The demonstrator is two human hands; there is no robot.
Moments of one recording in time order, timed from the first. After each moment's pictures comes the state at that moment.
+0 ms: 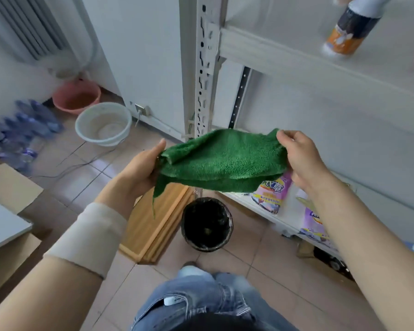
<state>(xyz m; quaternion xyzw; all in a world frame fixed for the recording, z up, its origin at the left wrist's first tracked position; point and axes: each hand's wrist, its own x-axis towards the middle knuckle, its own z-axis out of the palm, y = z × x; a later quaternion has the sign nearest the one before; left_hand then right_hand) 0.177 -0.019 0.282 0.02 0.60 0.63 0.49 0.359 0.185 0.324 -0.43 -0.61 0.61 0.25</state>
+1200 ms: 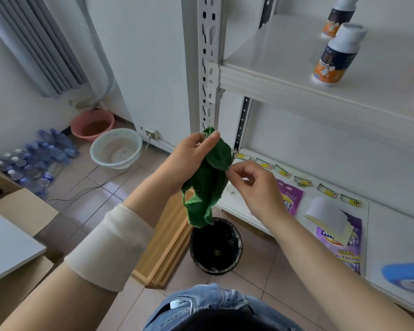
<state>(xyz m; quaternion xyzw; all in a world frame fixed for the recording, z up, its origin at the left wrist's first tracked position) 0.219 0.025 0.369 0.29 0.73 0.54 0.29 0.349 0.107 0.331 -0.24 -0.78 0.51 0.27</state>
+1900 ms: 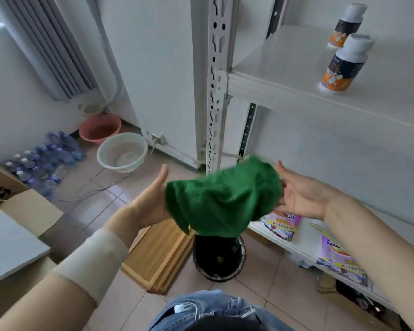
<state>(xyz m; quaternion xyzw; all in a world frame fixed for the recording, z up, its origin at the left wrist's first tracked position) 0.182 -0.046 0.288 0.14 0.47 0.58 0.65 0.375 0.185 0.332 -0.38 -0.49 0.78 -0.06</state>
